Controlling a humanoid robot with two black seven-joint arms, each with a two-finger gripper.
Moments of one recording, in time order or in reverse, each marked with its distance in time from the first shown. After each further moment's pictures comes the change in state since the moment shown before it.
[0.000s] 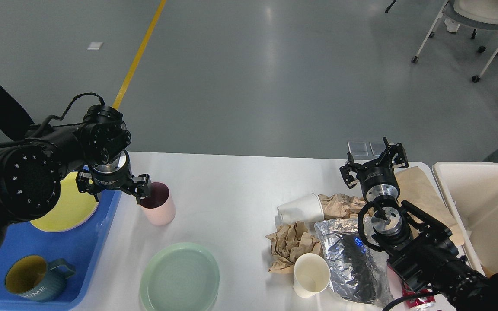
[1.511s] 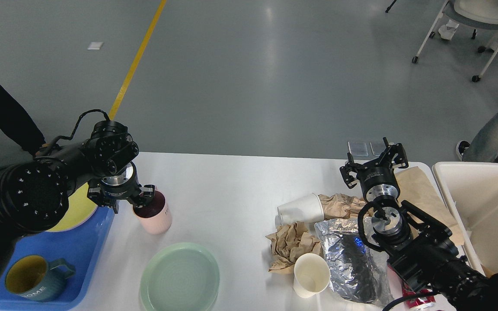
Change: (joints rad) left arm 0.096 -0.025 -0.150 0.060 -0.010 0.064 0.128; right arm 0.000 0.000 0.000 0.000 0.000 0.000 0.000
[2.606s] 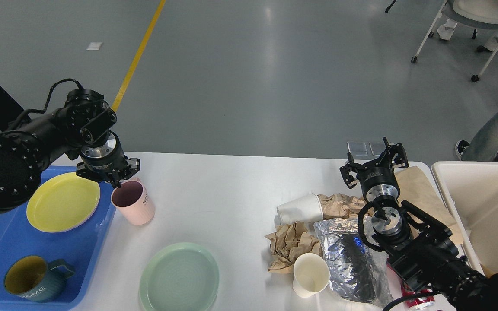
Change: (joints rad) left arm -0.110 0.105 -0.073 -0.007 -0.008 -0.043 0.007; right arm 0.000 0.000 0.000 0.000 0.000 0.000 0.000
